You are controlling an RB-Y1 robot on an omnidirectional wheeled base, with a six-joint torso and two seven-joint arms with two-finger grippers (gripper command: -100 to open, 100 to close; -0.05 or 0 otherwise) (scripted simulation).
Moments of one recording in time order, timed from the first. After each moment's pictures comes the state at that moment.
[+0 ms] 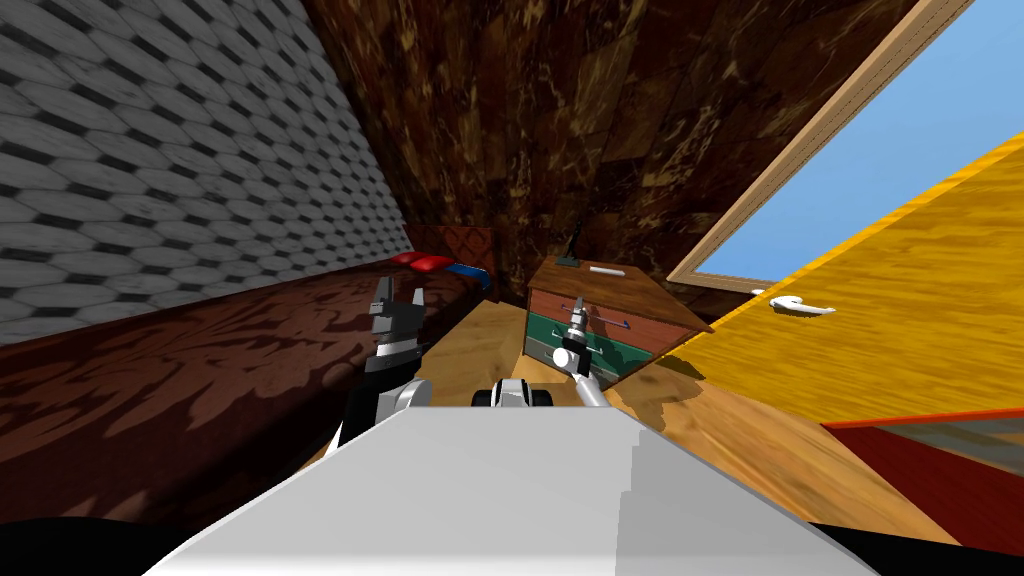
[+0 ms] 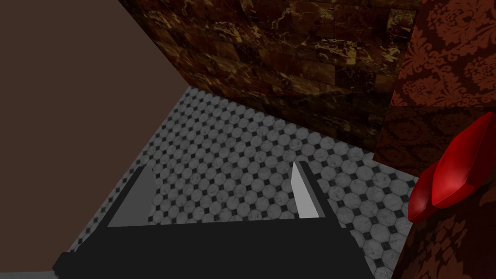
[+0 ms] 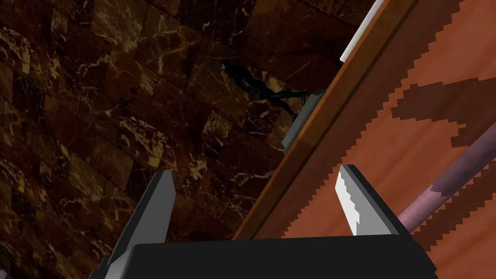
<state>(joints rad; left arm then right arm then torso) 0.55 0.00 -0.01 -2.39 0.11 -0.40 -0.03 -0.04 -0.16 0.17 -1.33 -0.89 -0.96 -1.91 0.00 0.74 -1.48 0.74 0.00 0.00</state>
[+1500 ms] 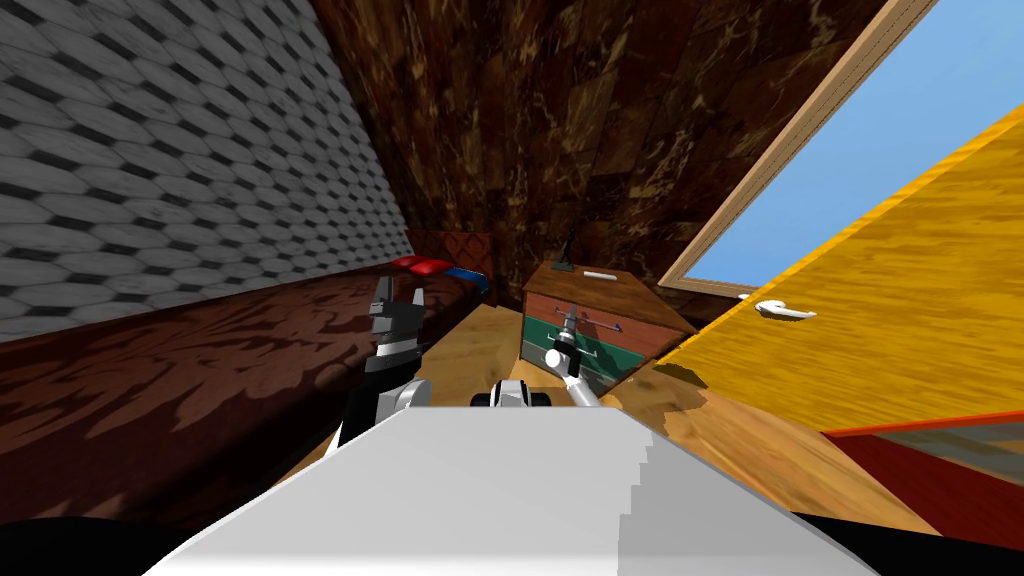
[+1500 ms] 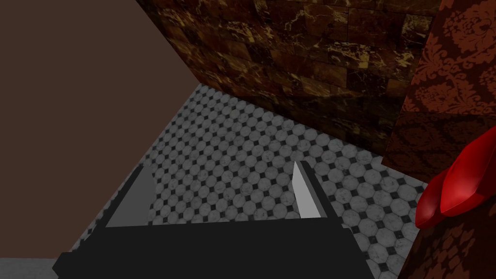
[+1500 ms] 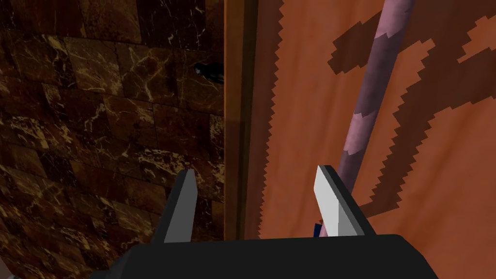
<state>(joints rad) 0.55 0.00 -0.01 -2.39 0.11 -0.40 -0.03 -0.10 -0.13 0.25 -1.16 -1.03 -0.98 -2.23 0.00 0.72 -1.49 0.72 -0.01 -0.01</state>
